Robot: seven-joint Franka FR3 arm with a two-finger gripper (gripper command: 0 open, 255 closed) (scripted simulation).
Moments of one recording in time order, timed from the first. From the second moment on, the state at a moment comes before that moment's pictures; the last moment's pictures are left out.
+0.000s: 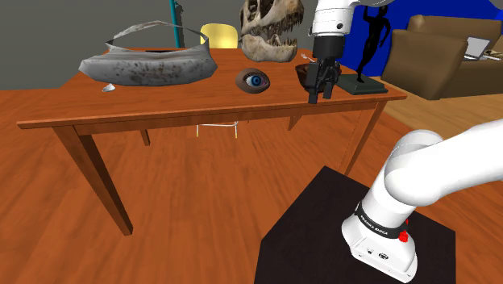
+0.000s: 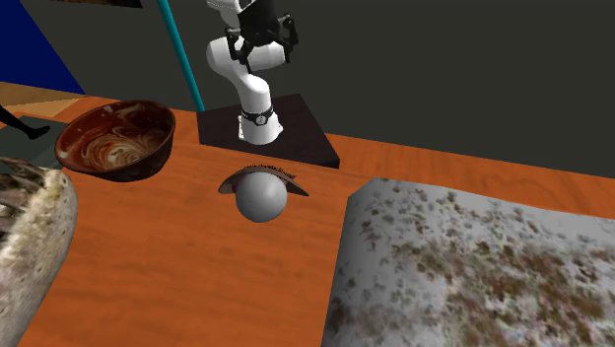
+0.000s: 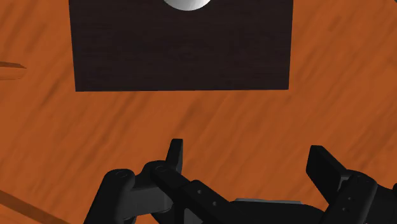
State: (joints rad) arm -0.01 -0.76 -0.04 -2.38 0.10 1.44 0.00
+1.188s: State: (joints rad) arm 0.12 -0.39 -0.41 -2.14 0.06 1.80 -0.81
